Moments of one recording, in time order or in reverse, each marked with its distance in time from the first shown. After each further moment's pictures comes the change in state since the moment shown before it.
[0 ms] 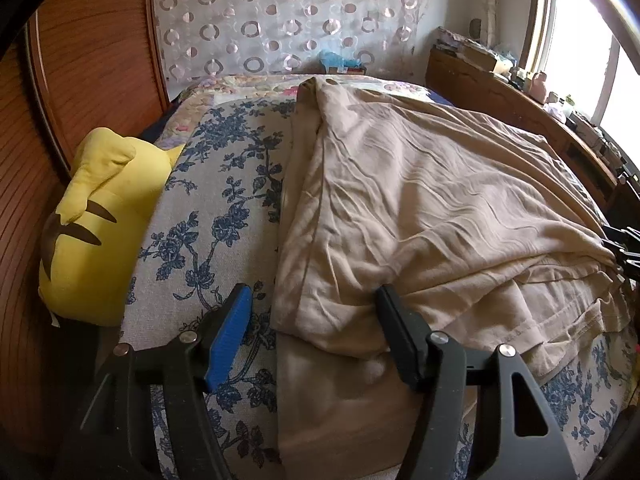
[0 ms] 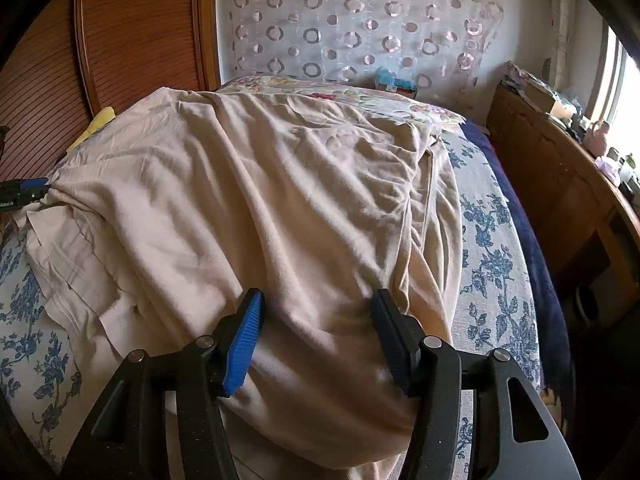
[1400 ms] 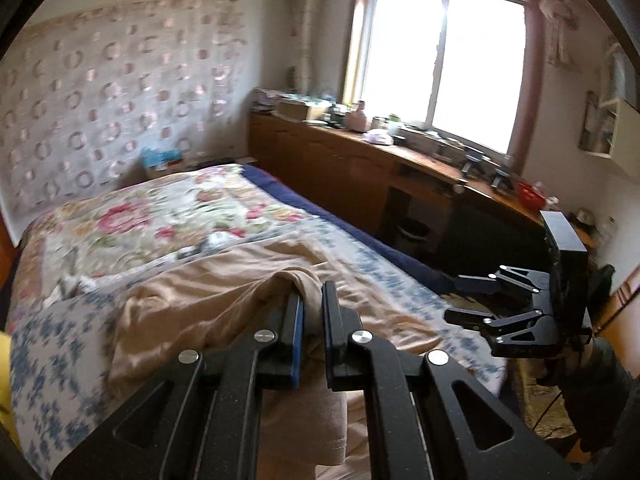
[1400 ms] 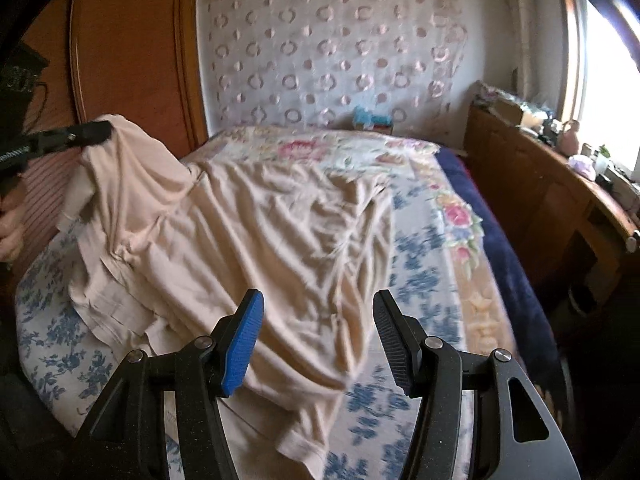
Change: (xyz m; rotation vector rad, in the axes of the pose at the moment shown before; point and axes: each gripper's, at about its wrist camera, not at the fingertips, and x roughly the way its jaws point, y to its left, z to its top) left arm -0.089 -0.233 0.114 0.346 -0.236 -0.533; right arm -0.095 -0.032 -0.015 0.095 -0.183 -0.037
